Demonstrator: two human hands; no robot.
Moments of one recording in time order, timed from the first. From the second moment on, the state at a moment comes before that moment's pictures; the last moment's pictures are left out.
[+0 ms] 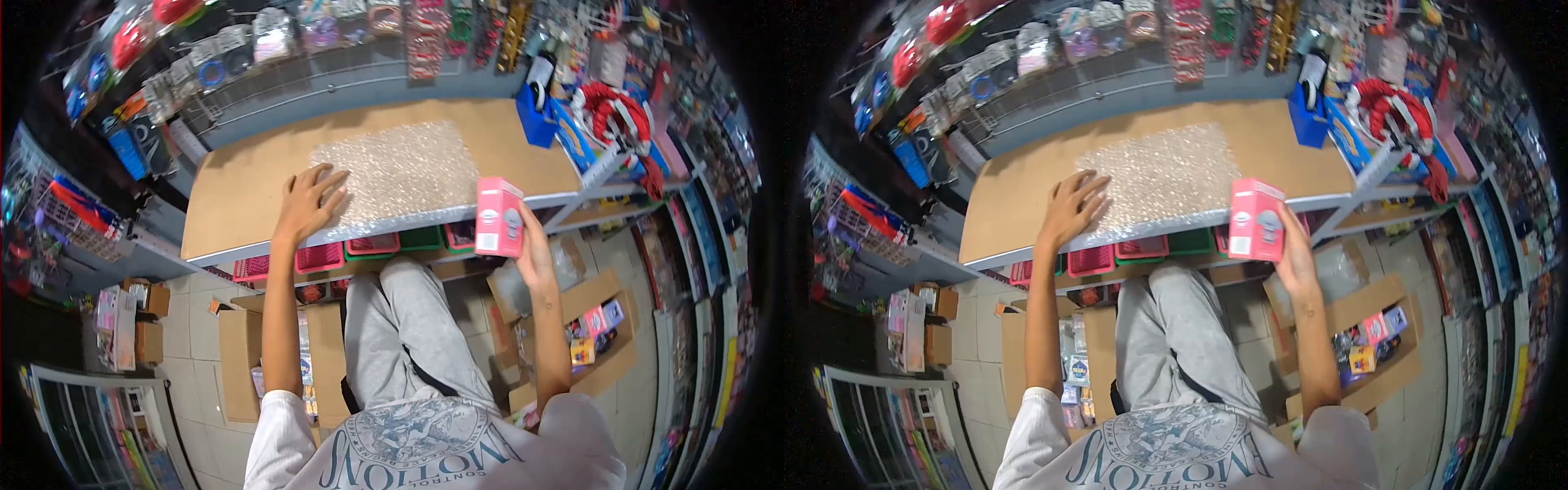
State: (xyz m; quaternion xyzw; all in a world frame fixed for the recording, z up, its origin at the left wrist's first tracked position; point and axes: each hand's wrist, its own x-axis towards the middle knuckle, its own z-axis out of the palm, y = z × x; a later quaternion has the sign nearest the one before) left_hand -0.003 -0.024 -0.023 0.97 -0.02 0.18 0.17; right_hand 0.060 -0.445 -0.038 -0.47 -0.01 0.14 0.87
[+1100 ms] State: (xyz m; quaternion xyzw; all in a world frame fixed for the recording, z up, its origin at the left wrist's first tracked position) left_hand -0.017 -0.038 -0.002 0.96 -0.13 0.20 0.12; right_hand 0.176 -0.306 0.004 -0.80 -0.43 0.03 0.42
